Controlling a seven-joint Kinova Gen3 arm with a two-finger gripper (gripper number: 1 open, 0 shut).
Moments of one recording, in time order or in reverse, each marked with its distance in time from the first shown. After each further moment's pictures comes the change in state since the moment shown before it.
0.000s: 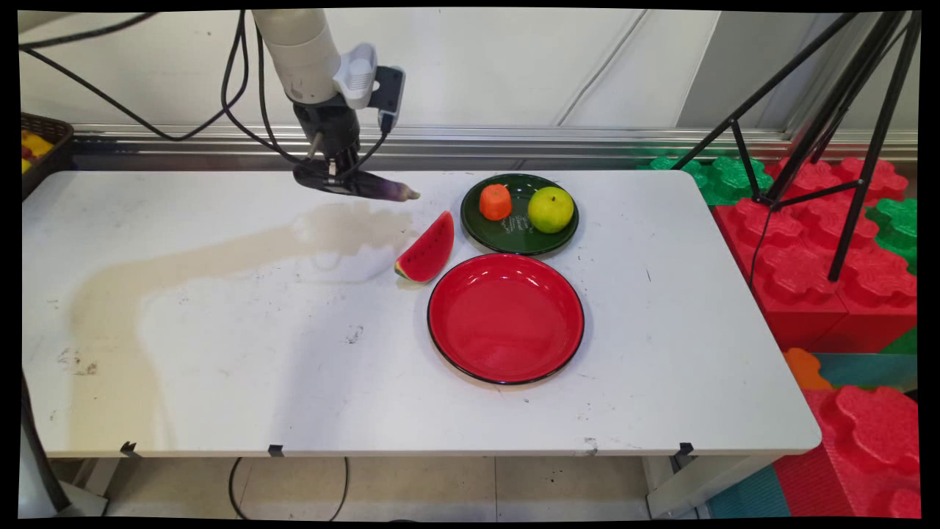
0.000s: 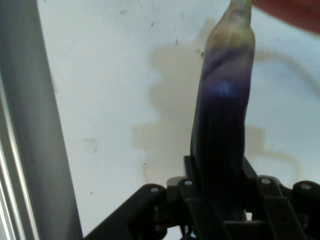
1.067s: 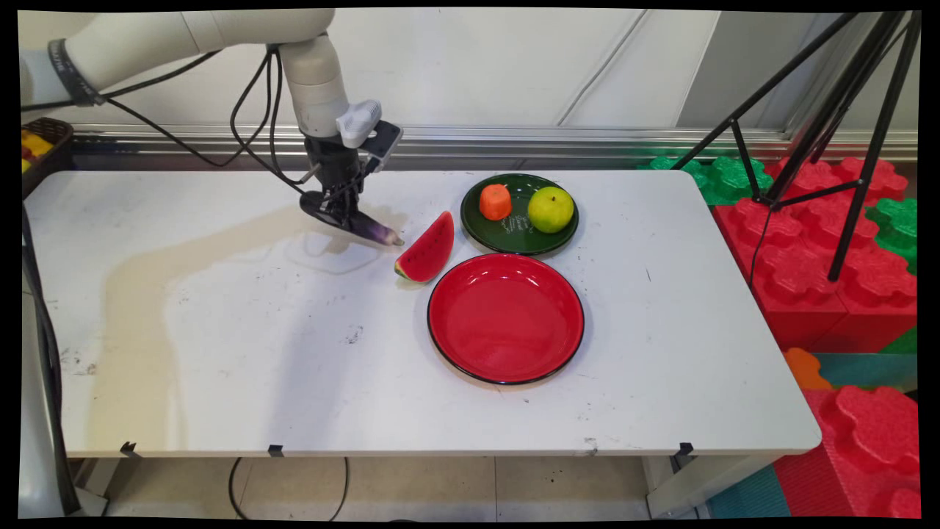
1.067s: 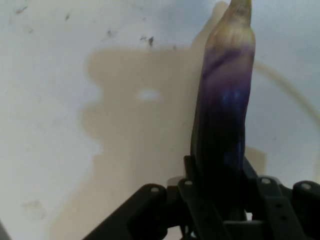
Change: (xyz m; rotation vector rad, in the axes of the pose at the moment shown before) arm -0.016 -0.033 0.093 -0.196 0.002 0.238
